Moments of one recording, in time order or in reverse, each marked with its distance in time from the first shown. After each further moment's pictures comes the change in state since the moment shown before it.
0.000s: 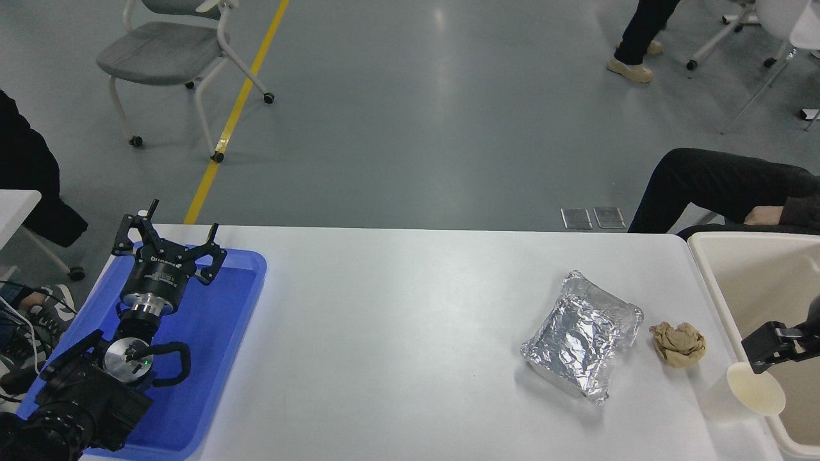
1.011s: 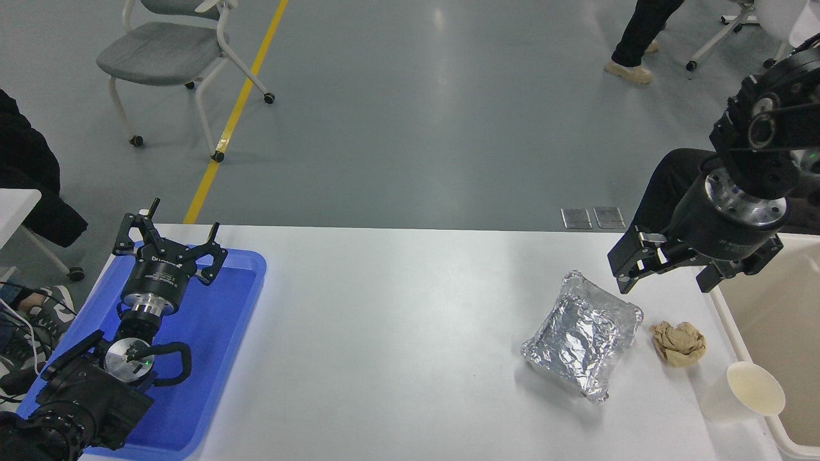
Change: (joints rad) left arm 0.000 -0.001 0.001 0.000 0.000 0.000 0.000; right arm 0.606 0.448 -0.249 0.239 0.612 0.167 -0.010
